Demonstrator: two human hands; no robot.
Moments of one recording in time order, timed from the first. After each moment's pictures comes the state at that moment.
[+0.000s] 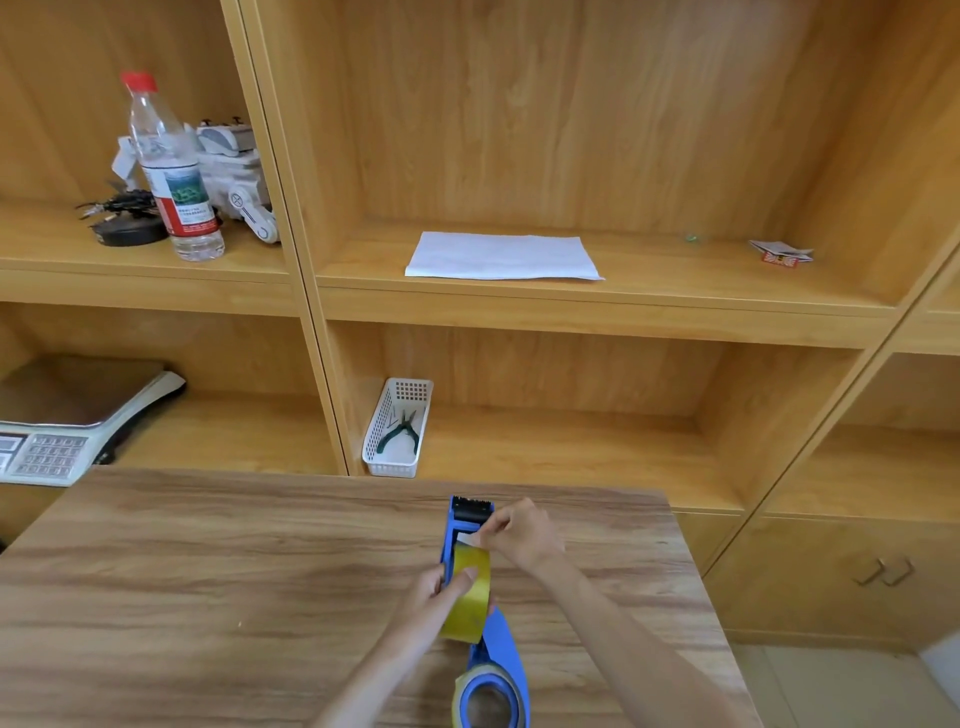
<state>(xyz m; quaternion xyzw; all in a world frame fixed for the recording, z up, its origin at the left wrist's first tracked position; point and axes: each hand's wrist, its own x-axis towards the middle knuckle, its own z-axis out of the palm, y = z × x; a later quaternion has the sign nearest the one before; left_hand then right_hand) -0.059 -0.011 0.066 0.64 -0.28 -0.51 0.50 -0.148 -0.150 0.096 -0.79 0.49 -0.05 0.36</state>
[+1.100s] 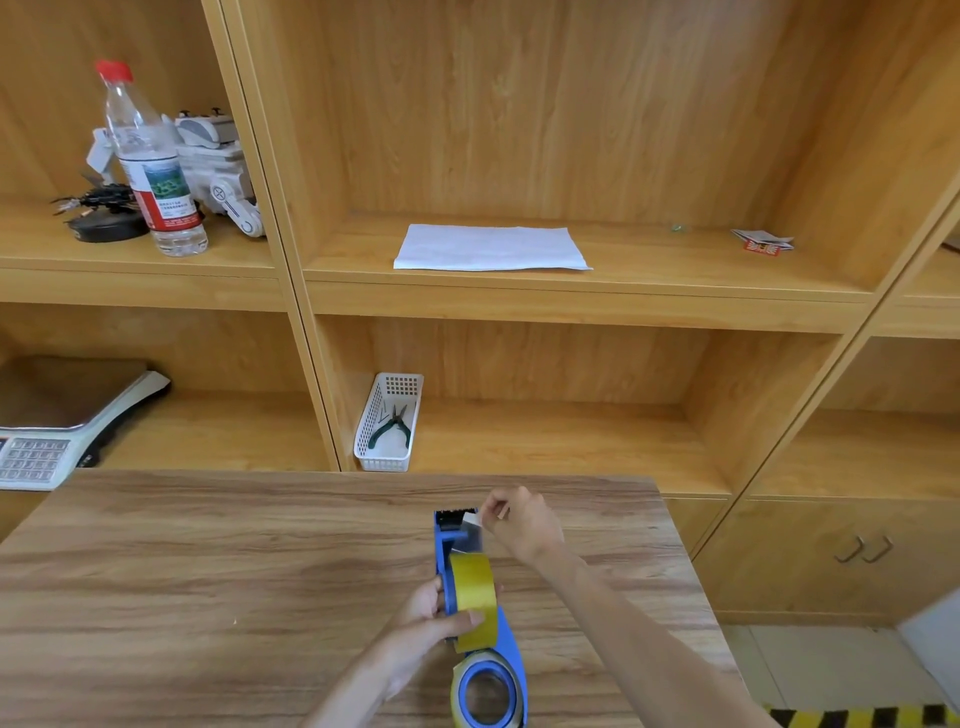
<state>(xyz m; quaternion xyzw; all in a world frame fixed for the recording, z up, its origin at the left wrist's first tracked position) -0.054 0.007 0.041 0.55 -0.30 -0.61 0.49 -0.153 -0.153 0.087 -0.82 0.47 -0.10 0.31</state>
